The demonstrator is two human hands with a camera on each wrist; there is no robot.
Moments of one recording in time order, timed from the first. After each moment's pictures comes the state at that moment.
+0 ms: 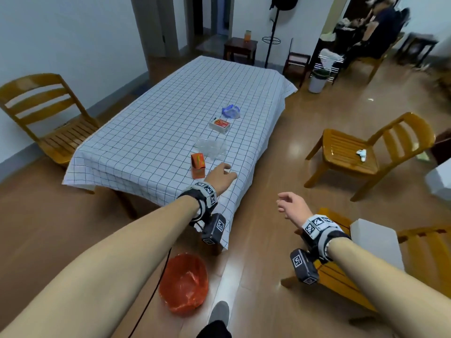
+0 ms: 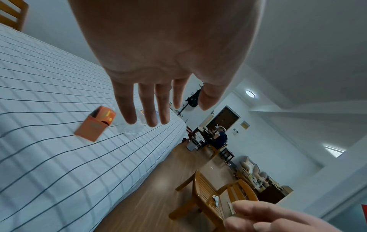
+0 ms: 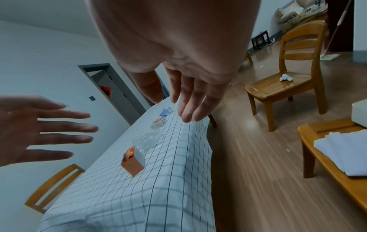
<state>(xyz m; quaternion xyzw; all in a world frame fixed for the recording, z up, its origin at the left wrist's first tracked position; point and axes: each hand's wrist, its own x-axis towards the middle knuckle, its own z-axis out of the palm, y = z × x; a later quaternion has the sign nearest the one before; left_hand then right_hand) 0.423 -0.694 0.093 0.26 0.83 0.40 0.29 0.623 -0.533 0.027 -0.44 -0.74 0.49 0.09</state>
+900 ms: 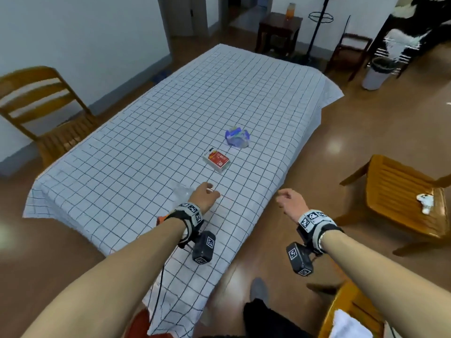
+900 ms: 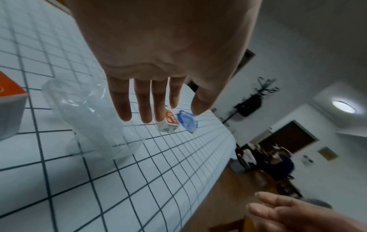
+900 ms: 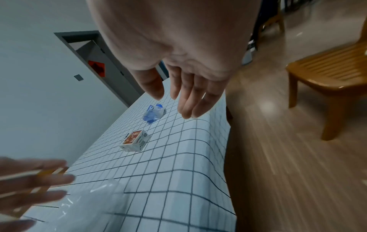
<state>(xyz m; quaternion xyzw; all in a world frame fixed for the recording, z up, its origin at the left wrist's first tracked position) 0.191 -0.442 0.002 0.09 0.88 0.36 0.30 0.339 -0.193 -0.044 -0.40 -0.78 0.49 -0.02</state>
